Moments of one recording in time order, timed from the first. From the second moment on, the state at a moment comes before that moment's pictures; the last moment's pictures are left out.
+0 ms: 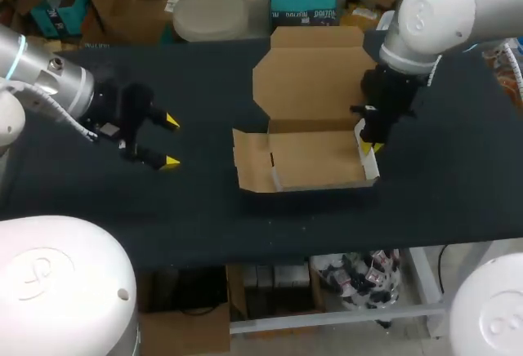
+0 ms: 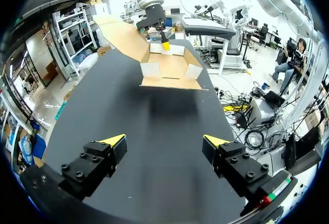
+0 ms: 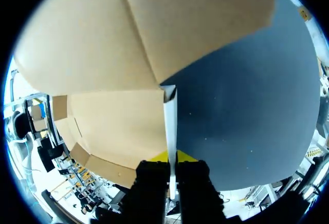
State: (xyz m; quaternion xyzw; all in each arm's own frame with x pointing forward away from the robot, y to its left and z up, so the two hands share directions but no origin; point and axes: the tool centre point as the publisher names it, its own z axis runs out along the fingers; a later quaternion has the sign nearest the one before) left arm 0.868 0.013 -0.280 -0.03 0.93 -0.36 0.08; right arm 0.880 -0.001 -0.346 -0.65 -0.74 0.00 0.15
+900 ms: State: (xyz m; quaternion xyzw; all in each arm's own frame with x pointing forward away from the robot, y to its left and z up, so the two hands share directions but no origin) left arm 0.869 0.013 -0.280 -0.03 0.93 -0.36 0.07; right arm 0.861 0.015 -0.372 -0.67 -0.73 0.07 0.15
